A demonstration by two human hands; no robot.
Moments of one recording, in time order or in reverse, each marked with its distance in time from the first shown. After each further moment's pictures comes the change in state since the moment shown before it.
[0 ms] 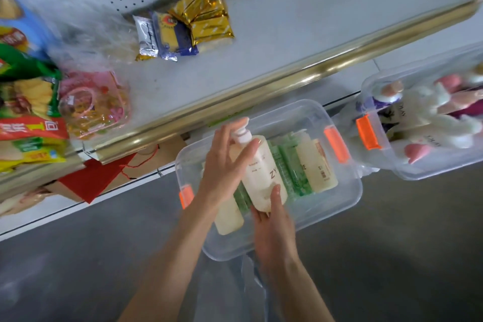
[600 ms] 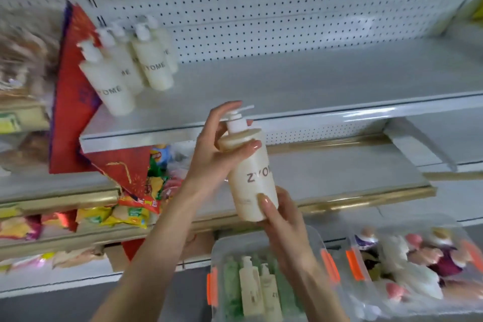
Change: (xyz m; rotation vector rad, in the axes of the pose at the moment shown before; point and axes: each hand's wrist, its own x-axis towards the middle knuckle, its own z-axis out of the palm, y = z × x) left_hand -0.113 0.317 -0.119 -0.246 0.226 0.567; right_hand -0.213 -0.174 0.098 -0.447 -0.748 -0.546
